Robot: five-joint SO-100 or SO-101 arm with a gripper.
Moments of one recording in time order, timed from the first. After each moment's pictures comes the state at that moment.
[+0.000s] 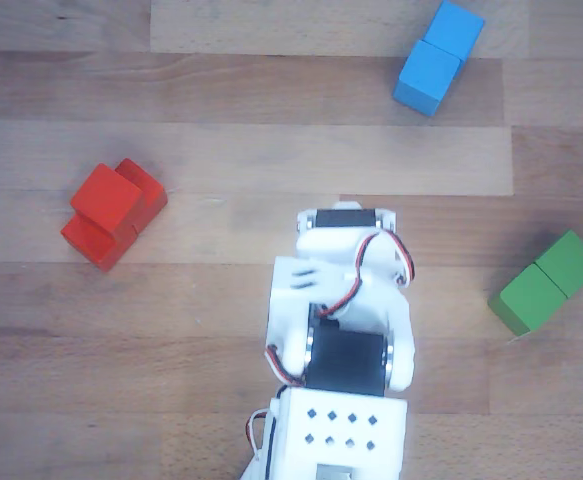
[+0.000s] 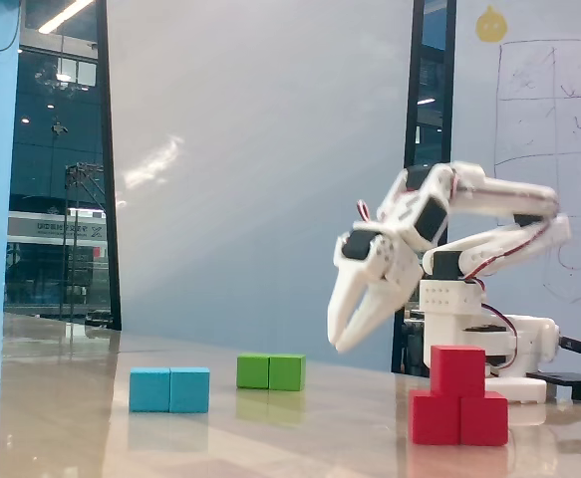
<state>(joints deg) 3.3 167.3 166.0 57.2 -9.7</state>
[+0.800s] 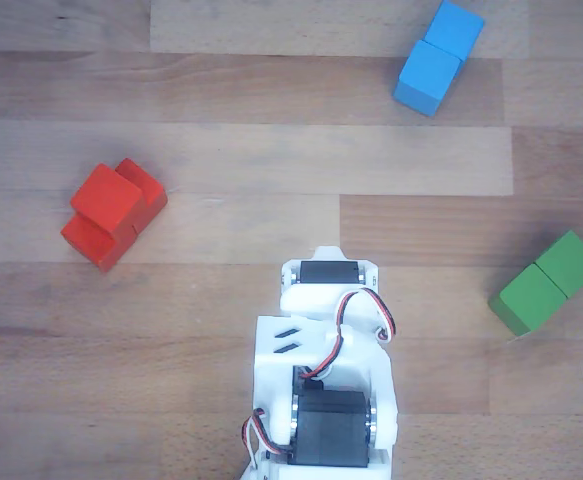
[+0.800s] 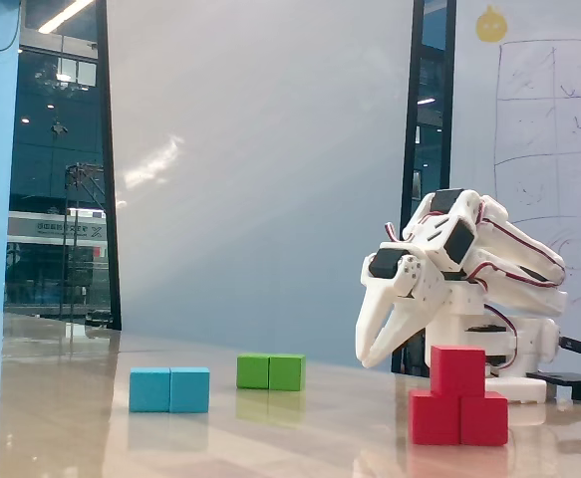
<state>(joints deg) -0.8 195.9 175.3 74.7 -5.1</state>
